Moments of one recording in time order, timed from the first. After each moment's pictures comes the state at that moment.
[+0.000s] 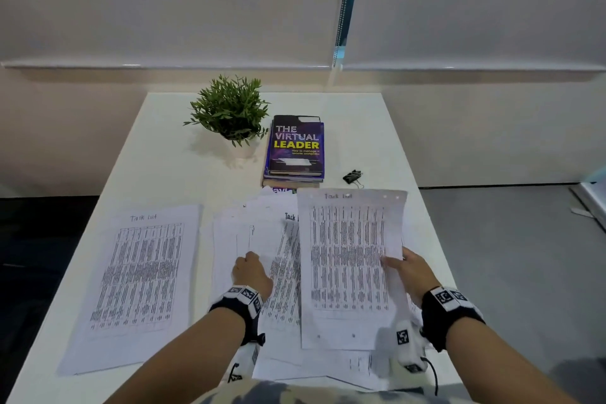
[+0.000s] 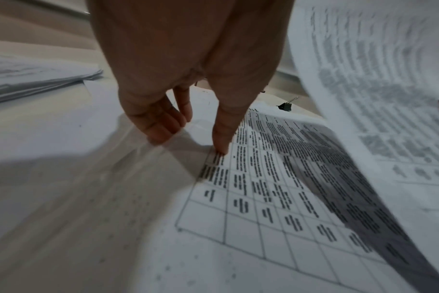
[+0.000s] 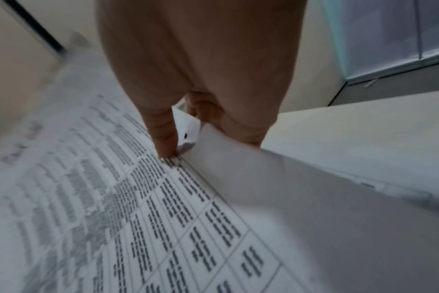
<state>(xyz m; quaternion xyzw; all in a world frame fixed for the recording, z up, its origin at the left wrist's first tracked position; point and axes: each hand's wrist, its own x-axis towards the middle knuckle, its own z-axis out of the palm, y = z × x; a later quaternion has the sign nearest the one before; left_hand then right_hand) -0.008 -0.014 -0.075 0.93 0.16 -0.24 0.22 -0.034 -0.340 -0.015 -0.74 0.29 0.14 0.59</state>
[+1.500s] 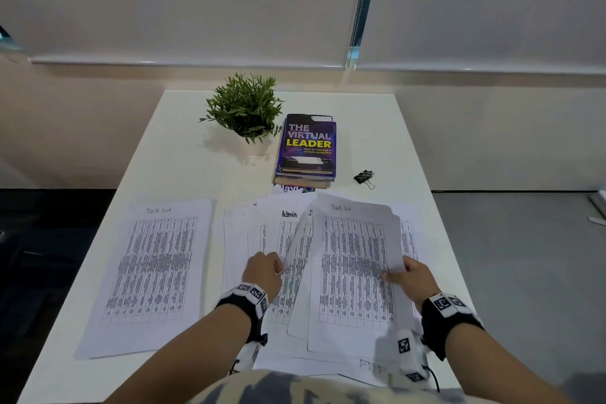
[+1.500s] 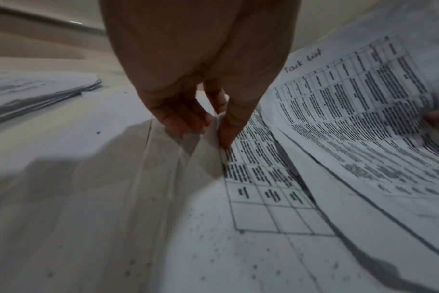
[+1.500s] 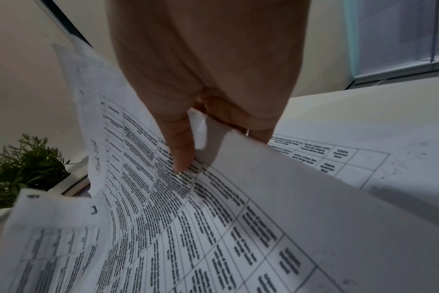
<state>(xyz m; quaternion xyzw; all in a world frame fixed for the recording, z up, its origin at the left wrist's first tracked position) -0.018 -0.008 -0.069 0.94 0.08 -0.20 0.26 -0.041 -0.332 -0.039 -0.78 0.26 0.15 0.55</state>
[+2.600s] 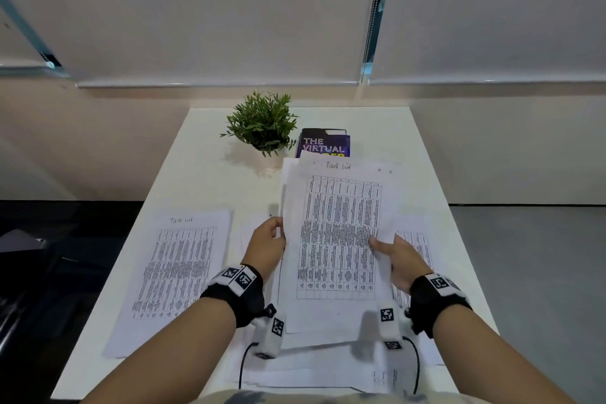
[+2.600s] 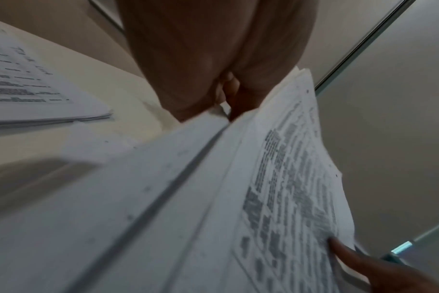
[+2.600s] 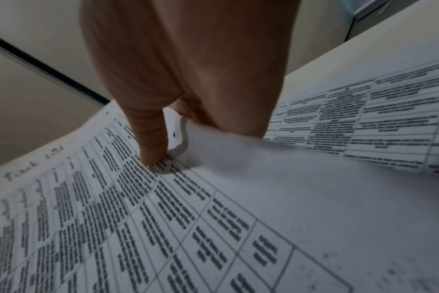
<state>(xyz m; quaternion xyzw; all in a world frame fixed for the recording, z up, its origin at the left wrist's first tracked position) 0.004 0.000 0.043 0.75 0.15 -0.10 0.64 0.006 -0.280 0.010 -0.57 0.22 0.20 0.77</state>
